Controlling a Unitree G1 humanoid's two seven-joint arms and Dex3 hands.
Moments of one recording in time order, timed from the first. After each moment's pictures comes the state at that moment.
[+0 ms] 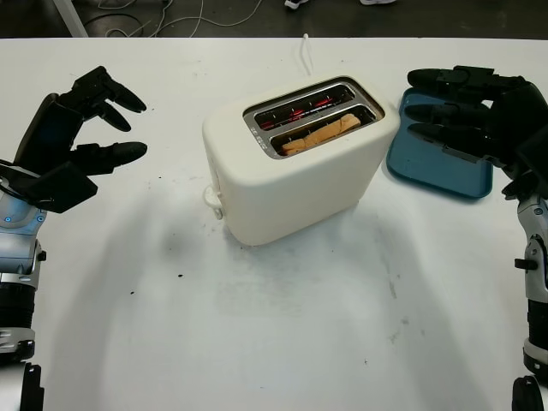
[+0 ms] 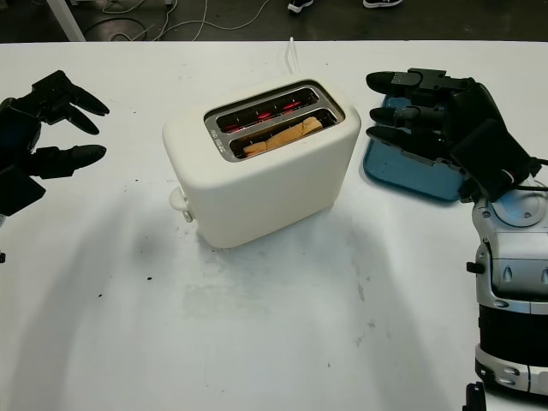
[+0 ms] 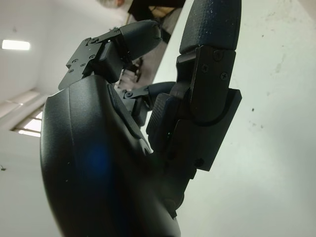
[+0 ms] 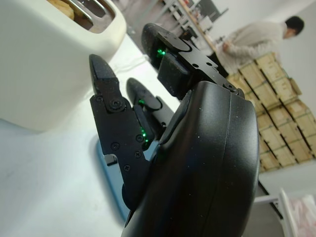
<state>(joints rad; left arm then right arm) -0.47 0.64 0.17 0.34 0.08 -0.48 -0.27 -0.41 -0.55 -0.21 -0.13 0.09 0.22 0.35</state>
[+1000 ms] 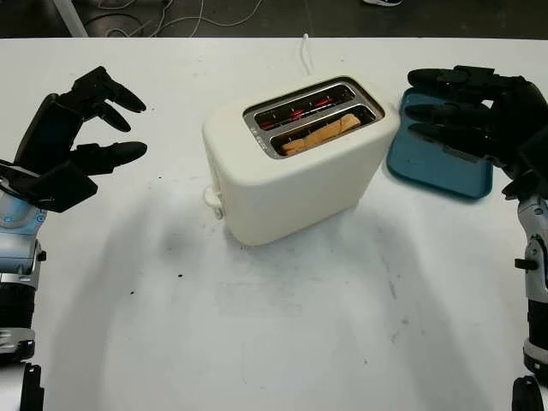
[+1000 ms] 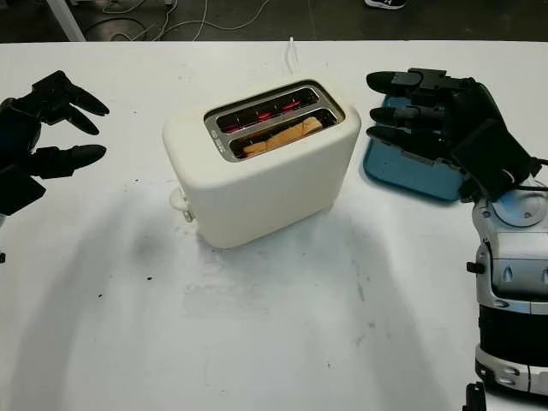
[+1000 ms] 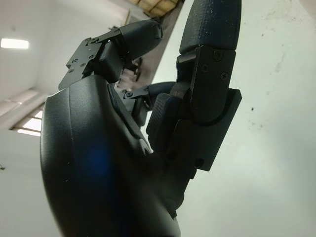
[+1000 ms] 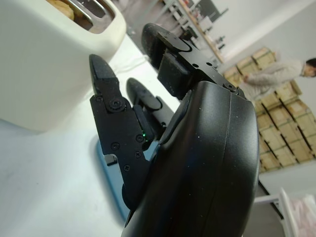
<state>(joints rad) -0.47 0.64 0.17 0.34 0.08 -0.47 -0.27 -0.41 -0.55 -0.21 -0.13 0.09 0.22 0.35</state>
